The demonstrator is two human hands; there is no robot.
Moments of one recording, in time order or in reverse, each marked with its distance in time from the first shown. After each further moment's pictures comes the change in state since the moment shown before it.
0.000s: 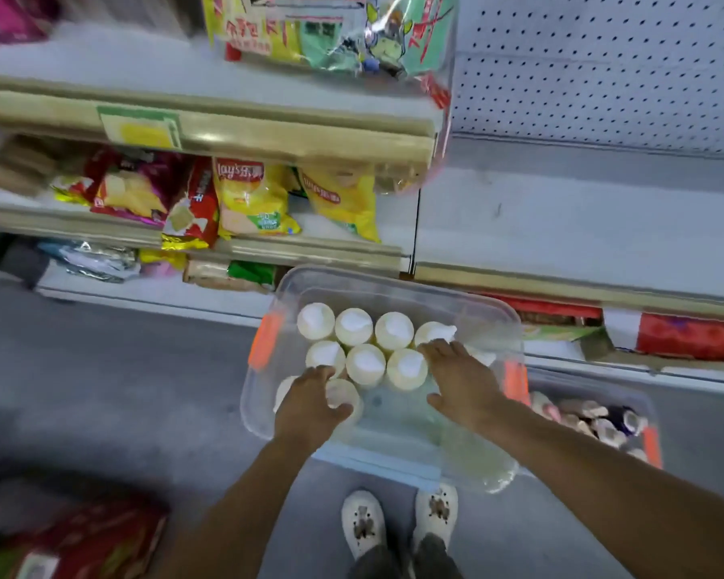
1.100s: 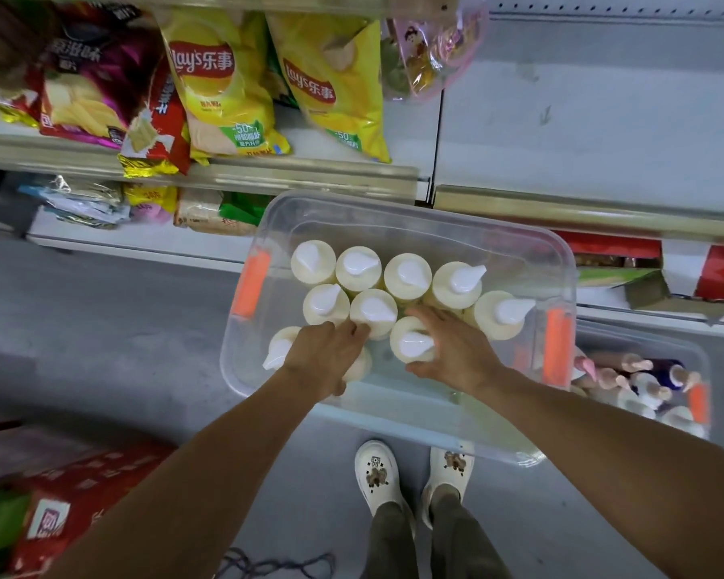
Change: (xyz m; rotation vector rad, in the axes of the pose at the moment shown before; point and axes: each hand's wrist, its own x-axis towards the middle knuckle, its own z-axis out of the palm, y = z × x) left_hand 0.050 -0.008 0.036 0.933 -0.170 0.396; right_hand 0.051 0.011 0.104 0.391 0.149 -0.118
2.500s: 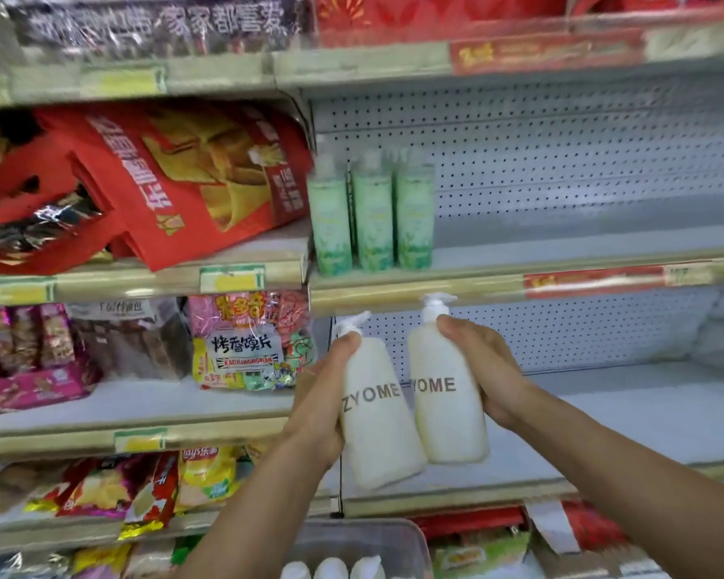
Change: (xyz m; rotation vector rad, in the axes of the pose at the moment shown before) left_hand -0.188 0.089 -0.417 -2.044 0.624 0.152; right_hand -0.198 -0.157 -0.437 1.095 0.724 -0.058
